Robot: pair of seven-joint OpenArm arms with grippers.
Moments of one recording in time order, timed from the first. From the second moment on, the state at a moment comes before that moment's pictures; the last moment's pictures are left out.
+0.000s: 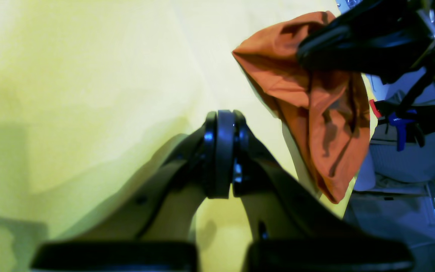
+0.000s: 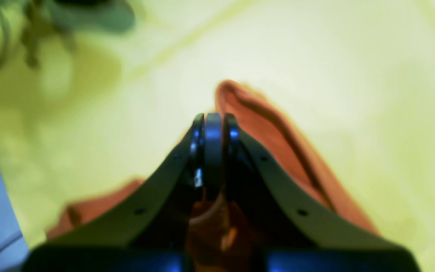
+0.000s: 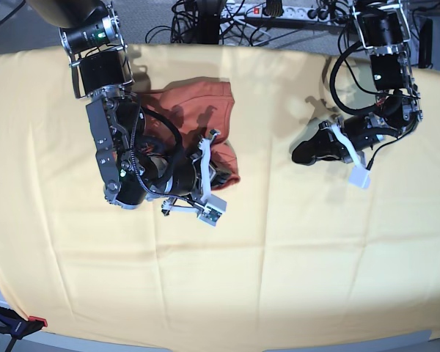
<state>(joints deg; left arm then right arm) -0.5 -16.6 -17.1 81.7 -68.5 -43.7 69.2 17.2 2.9 -16.4 90.0 30.4 41.6 -66.9</state>
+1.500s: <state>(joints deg) -4.0 -23.3 29.4 108.6 -48.0 -43.8 64.1 19.0 18.9 -6.9 86.1 25.5 41.7 -60.6</state>
